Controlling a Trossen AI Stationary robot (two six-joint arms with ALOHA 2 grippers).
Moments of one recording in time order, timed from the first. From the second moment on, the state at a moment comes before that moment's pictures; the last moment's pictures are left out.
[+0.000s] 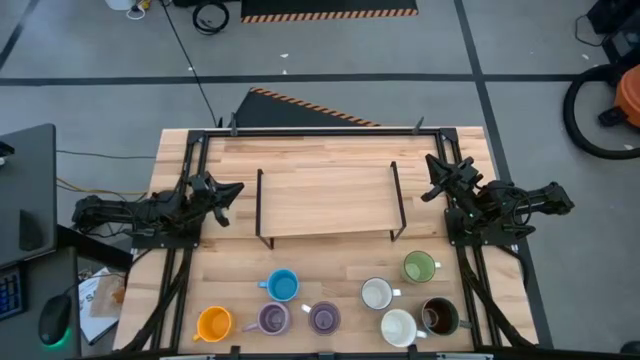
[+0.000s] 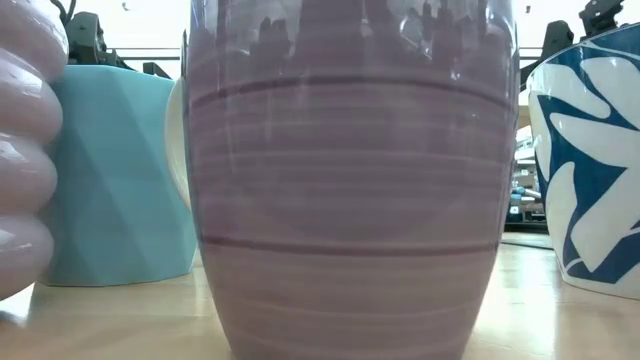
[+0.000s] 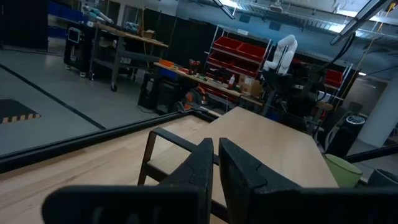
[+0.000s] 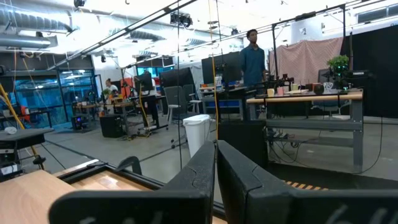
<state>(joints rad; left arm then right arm) -0.09 0.02 0.01 0.12 -0.58 -0.28 0.16 0.01 0.01 0.46 1.00 -0.27</state>
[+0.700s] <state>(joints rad) -0.09 0.02 0.01 0.55 -0.58 -0.93 0.16 0.01 0.01 0.68 0.88 0.02</state>
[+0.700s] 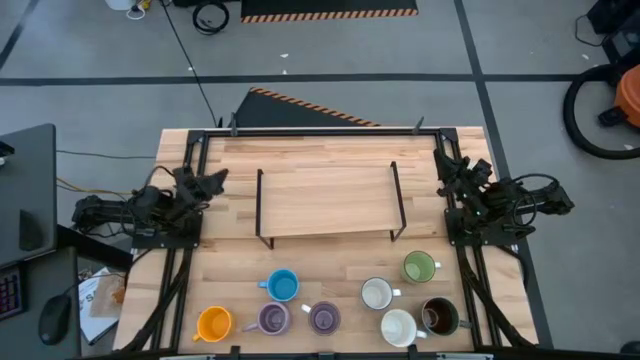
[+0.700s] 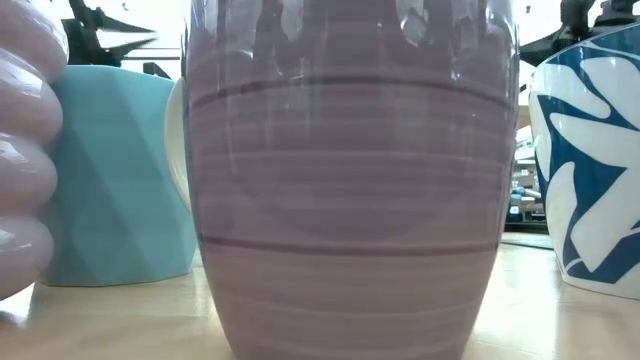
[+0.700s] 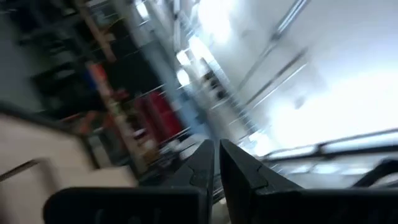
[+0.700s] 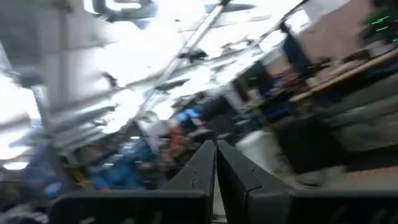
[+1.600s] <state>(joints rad) -0.09 0.53 0.72 -0.02 -0.48 -0.67 0.16 0.08 0.23 0.67 0.61 0.25</state>
